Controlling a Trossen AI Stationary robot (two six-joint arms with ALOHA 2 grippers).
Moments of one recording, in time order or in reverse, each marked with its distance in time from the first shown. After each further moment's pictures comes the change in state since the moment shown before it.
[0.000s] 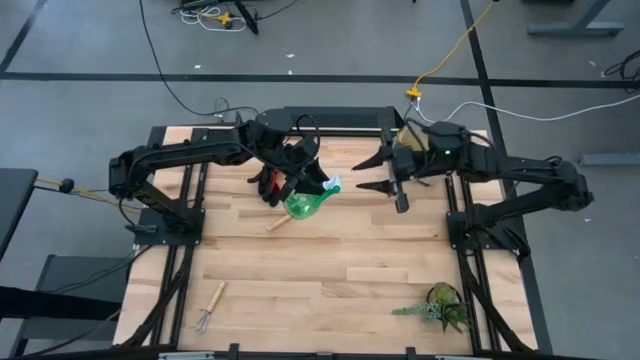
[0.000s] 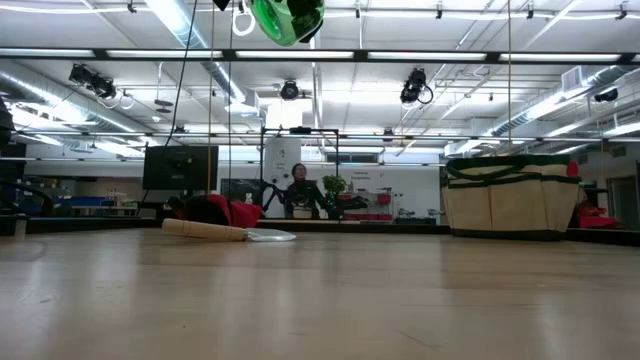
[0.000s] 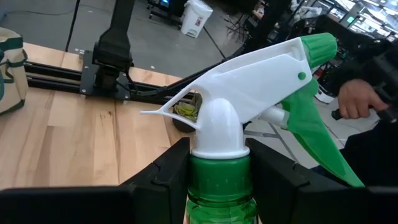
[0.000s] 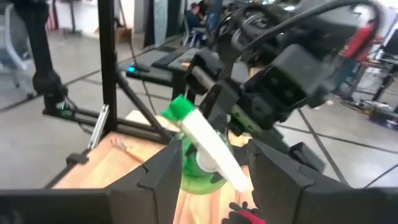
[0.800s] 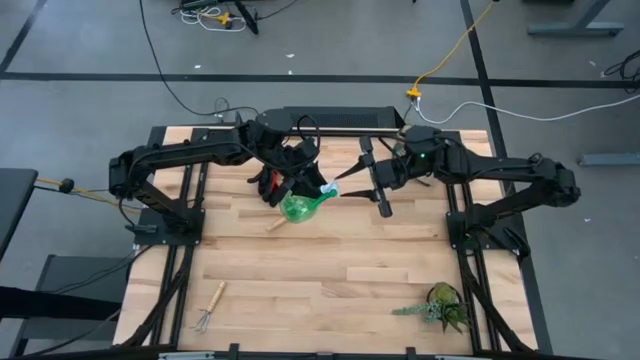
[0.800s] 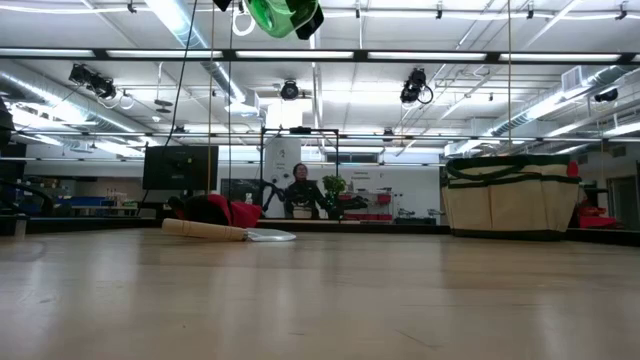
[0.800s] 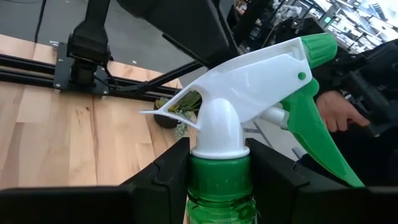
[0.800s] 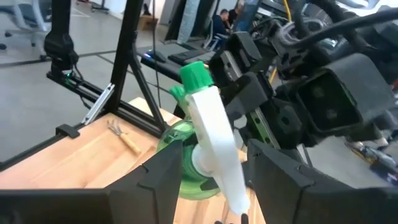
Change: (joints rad) left arm 0.000 0.000 0.000 0.000 0.079 -0.026; right arm 0.000 0.130 0.000 0.124 -0.101 -0.230
